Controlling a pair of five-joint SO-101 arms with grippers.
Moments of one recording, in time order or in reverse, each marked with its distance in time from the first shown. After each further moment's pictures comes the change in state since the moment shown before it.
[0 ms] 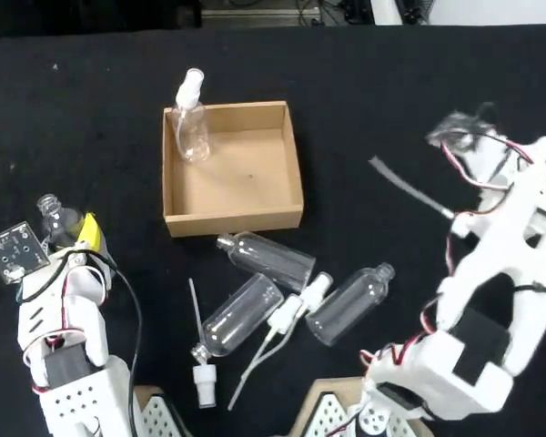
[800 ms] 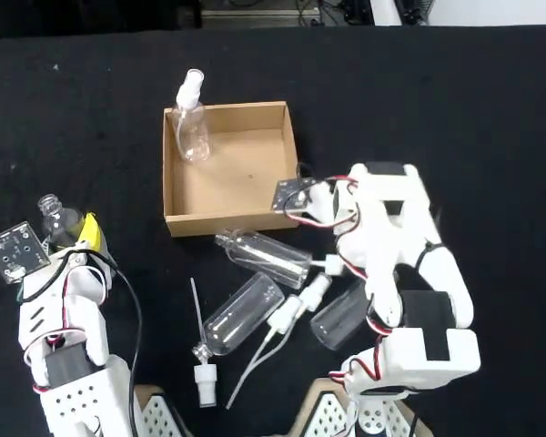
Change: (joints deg) left arm 0.0 0.0 0.0 0.0 0.0; right arm -34.3 2.5 26.8 -12.8 4.2
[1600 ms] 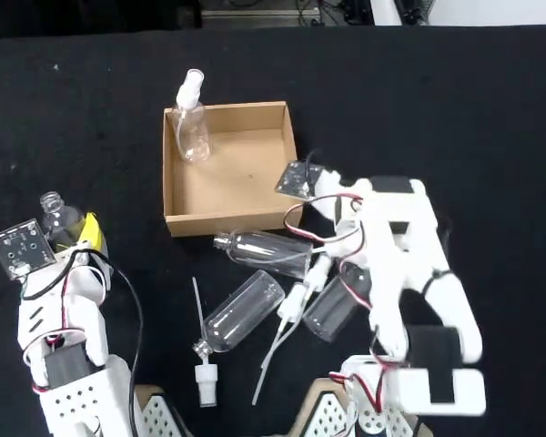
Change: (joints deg) left arm 0.0 0.0 -0.9 0.0 -4.4; right arm -1.6 -8.9 9.9 -11.8 -11.3
